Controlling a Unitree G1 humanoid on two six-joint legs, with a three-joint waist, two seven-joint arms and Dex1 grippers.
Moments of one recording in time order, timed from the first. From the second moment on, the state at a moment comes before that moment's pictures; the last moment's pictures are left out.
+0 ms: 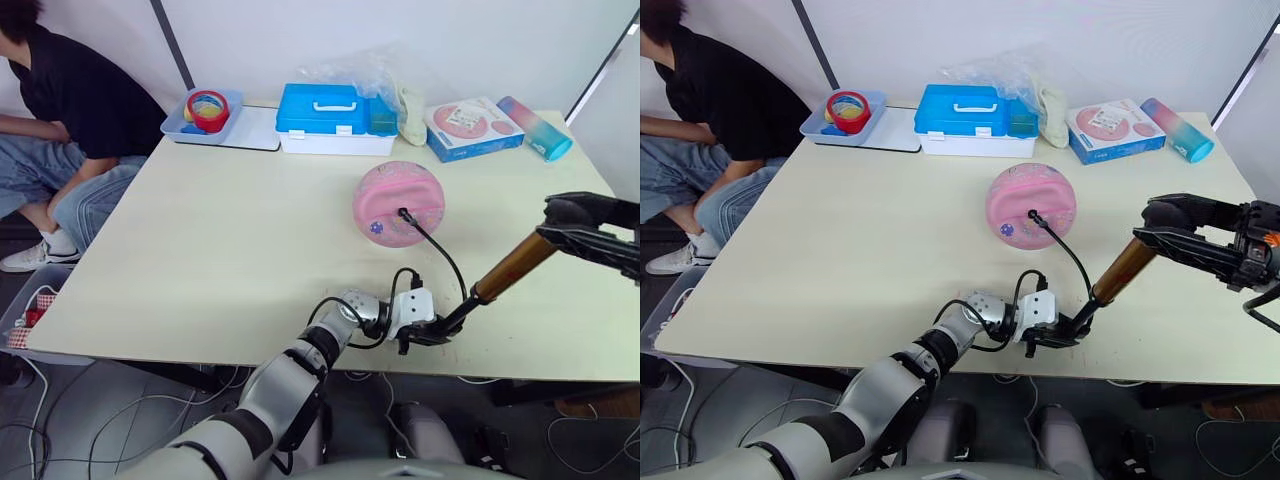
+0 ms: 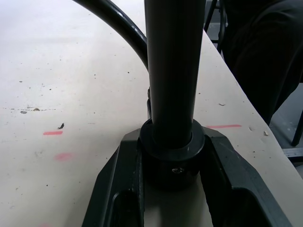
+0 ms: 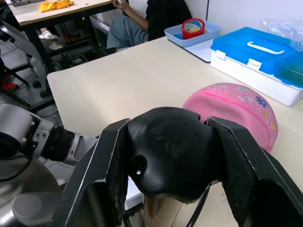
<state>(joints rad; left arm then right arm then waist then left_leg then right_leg) -0.76 -0.14 -0.36 1.24 0.22 -0.52 -0.99 0.01 -1.07 -0.75 -0.53 1.20 0.87 0.88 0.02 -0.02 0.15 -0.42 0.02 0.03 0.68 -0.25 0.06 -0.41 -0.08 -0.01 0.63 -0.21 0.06</state>
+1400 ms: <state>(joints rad) -0.76 -0.14 -0.36 1.25 0.24 -0.54 -0.97 0.07 -0.95 -0.57 -0.52 0.99 0.65 0.97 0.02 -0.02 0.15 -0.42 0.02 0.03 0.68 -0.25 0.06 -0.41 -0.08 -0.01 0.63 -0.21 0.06</state>
